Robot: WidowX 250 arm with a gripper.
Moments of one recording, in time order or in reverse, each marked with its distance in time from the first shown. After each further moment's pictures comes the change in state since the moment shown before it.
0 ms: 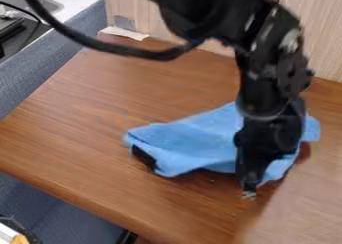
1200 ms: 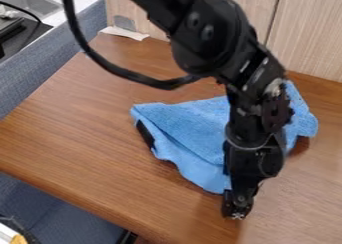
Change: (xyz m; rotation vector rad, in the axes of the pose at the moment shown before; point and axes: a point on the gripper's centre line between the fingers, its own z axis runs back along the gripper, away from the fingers) arm -0.021 -0.001 -0.050 0.001 0.071 0.115
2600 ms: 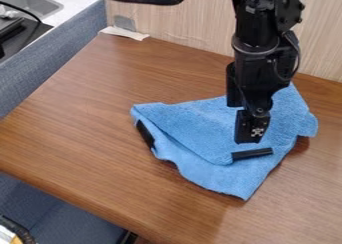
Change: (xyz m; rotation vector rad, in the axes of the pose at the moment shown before) arm 0.005 0.056 0.068 0.039 -0.036 0.183
